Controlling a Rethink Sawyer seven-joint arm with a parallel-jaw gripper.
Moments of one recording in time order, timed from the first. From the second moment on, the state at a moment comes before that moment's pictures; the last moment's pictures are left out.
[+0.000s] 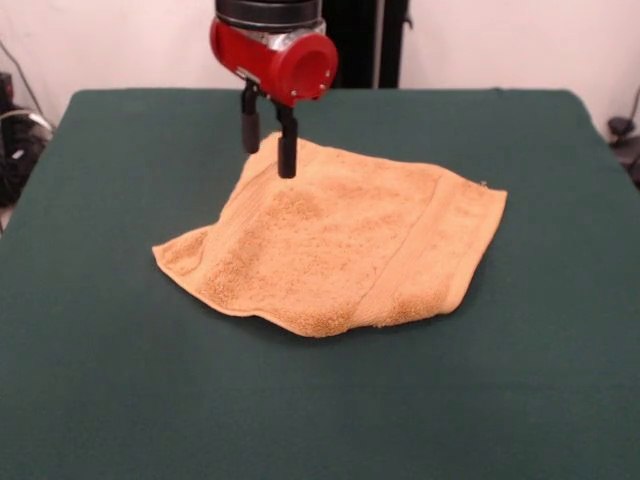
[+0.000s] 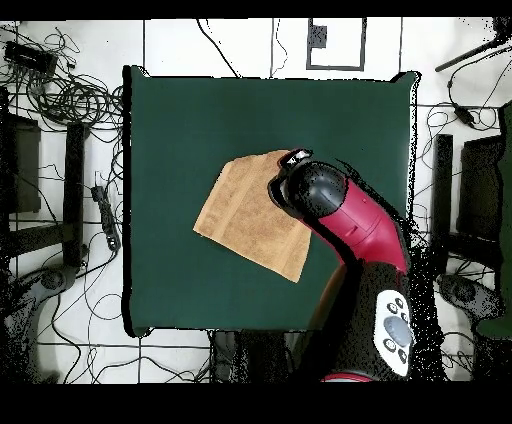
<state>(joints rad) -0.08 -0.57 -0.30 1.57 0.50 0.50 2.02</state>
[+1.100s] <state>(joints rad) -0.07 -0.56 -0.30 1.57 0.52 0.71 2.15</state>
